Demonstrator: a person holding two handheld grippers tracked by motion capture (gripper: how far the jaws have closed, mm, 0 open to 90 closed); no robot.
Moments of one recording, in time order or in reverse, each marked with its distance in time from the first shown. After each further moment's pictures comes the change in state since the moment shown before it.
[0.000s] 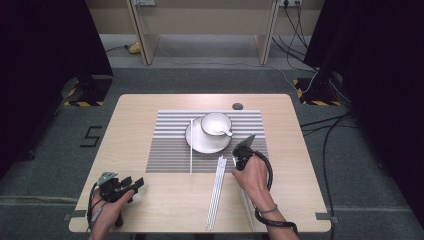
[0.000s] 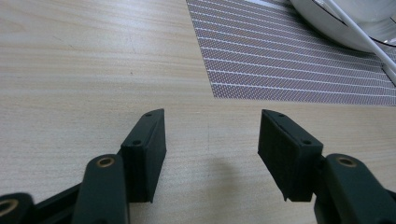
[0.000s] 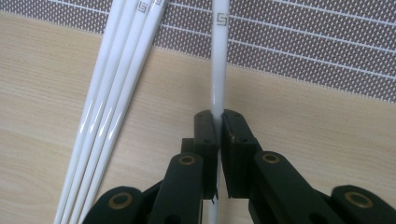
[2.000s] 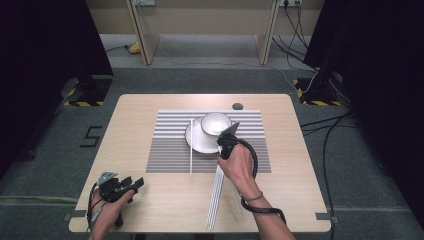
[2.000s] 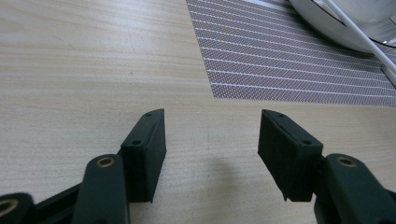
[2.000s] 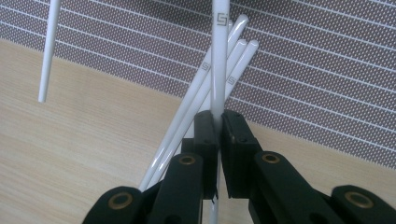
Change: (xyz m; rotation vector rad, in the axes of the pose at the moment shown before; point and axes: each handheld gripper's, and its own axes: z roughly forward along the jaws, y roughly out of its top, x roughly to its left) left arm 0.000 0.000 0.000 -0.001 -0.003 -0.004; right arm 0.041 0.032 -0.019 -0.069 0.013 -0.076
